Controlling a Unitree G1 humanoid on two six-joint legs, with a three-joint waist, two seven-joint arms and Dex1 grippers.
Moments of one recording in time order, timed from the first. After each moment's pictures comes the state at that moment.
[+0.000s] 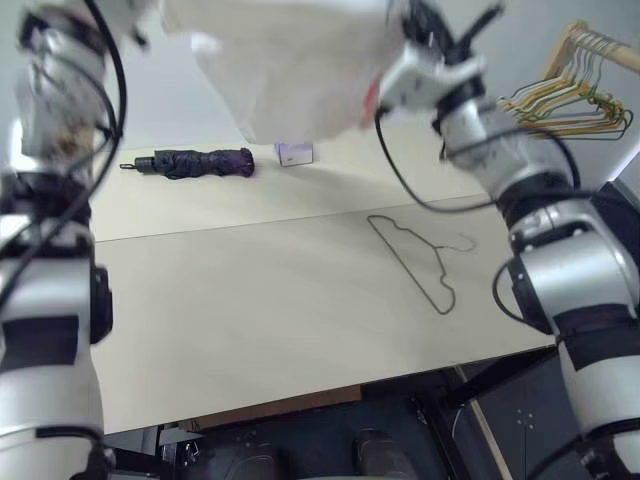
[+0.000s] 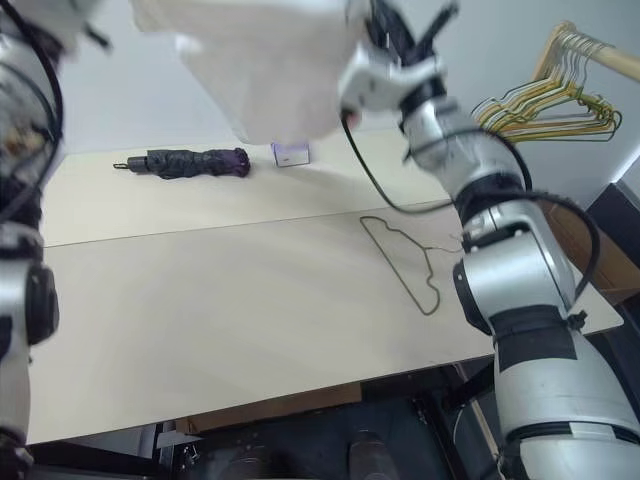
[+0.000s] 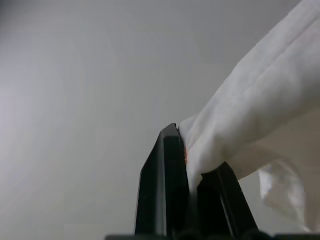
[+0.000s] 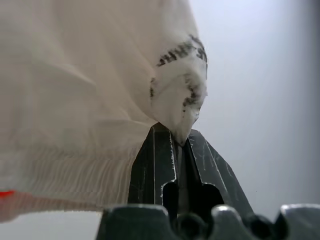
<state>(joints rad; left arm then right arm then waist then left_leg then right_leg) -1.12 0.81 -0.13 0.74 0.28 -0.44 -0.18 -1.37 -0.51 0.46 1.24 -0.68 -0.75 -0.40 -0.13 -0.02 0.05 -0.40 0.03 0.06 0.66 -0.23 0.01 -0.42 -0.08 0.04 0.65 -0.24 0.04</state>
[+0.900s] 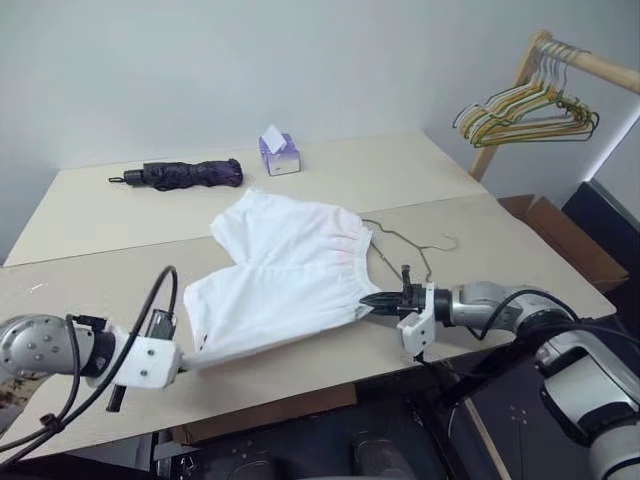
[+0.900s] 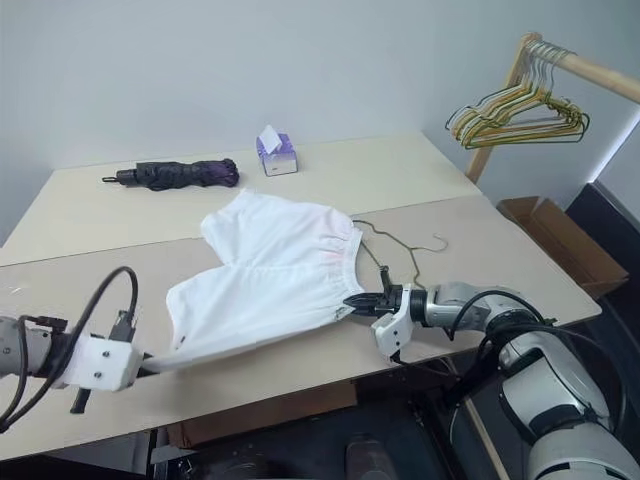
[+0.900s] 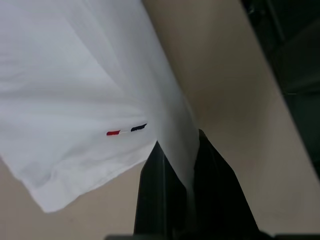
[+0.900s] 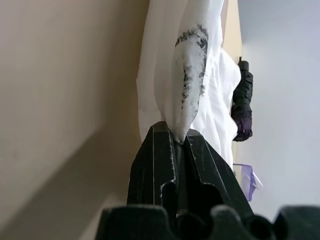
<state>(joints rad) 0.30 1.29 0.16 -0.34 -0.15 -0.17 -1.21 -0.77 -0.70 0.65 0.90 -0.76 -1.23 0.08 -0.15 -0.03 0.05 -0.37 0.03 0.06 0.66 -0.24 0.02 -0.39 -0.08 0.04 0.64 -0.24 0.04</state>
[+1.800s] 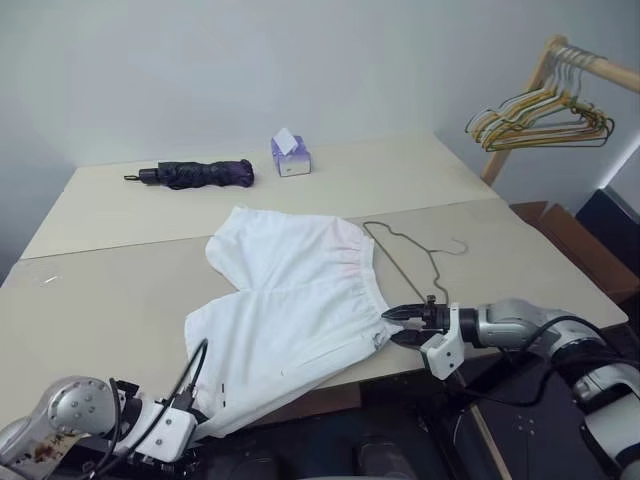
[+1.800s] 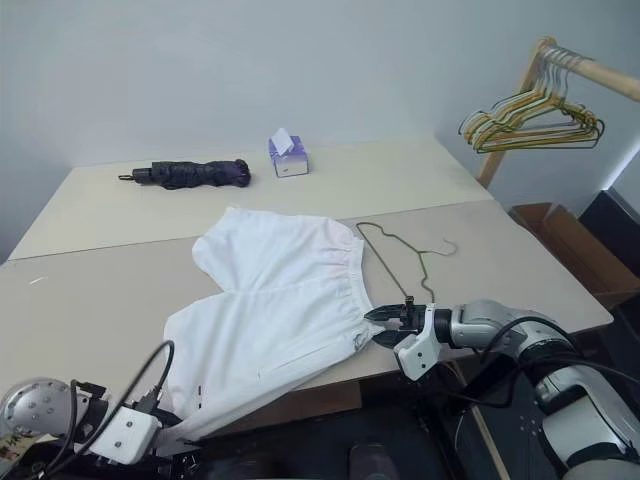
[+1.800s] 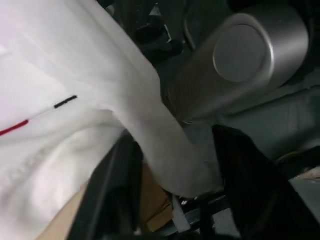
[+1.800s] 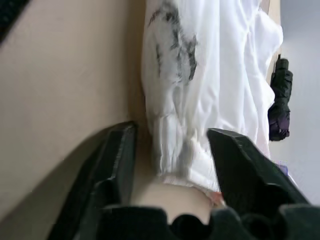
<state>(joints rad) 0.29 1.12 -0.08 -0.08 -0.12 -0.36 -1.35 -0.54 -0.87 0.56 0.63 -0.52 -1.18 0.38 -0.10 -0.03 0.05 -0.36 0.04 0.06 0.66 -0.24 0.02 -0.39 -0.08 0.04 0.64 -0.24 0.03</state>
